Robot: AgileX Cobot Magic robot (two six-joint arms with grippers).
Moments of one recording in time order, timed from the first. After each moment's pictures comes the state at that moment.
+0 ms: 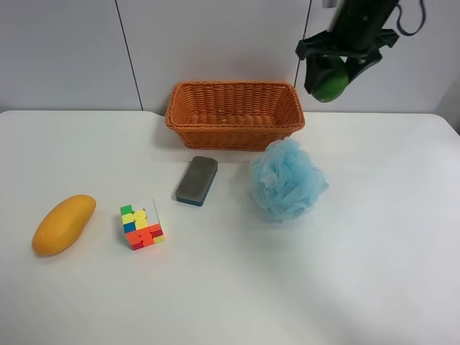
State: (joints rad) left arm -0.02 -0.01 -0.51 -0.06 1.06 0.11; right arm 0.24 1.98 -1.86 0.06 1.18 -0.06
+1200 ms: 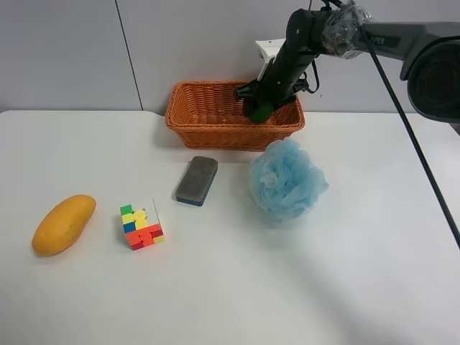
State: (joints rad) left arm -0.02 -0.01 -0.51 -0.06 1.06 0.11; right arm 0.30 2.39 -2.07 0.14 0.77 -0.06
